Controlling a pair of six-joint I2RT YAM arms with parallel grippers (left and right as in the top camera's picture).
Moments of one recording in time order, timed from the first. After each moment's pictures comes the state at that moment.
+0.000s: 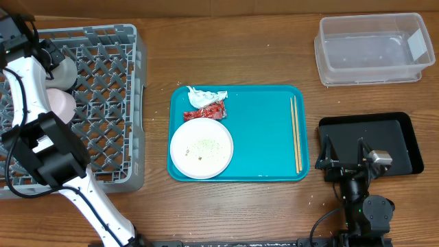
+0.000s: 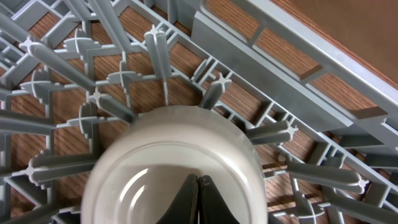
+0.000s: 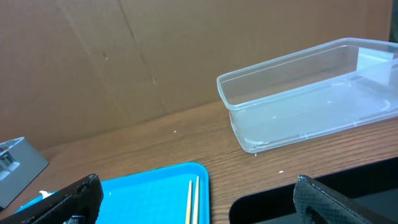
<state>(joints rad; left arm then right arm) 0.48 2.33 2.11 -0.69 -0.04 -0.24 -0.01 0.01 0.02 -0.04 -0.03 0.30</state>
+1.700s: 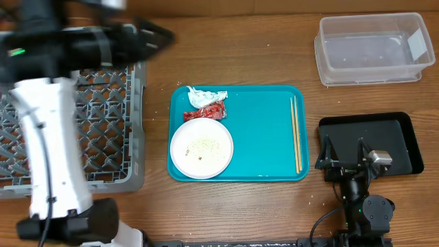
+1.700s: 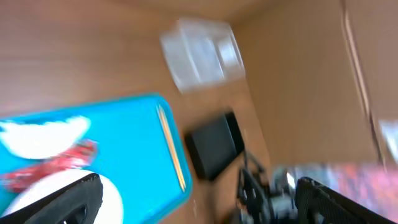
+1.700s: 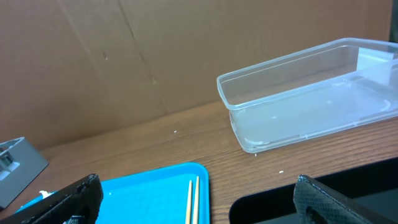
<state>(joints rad) 0.04 1.73 2.11 -1.33 0.94 -0.17 -0.01 0.01 0.02 -0.03 -0.03 0.30</state>
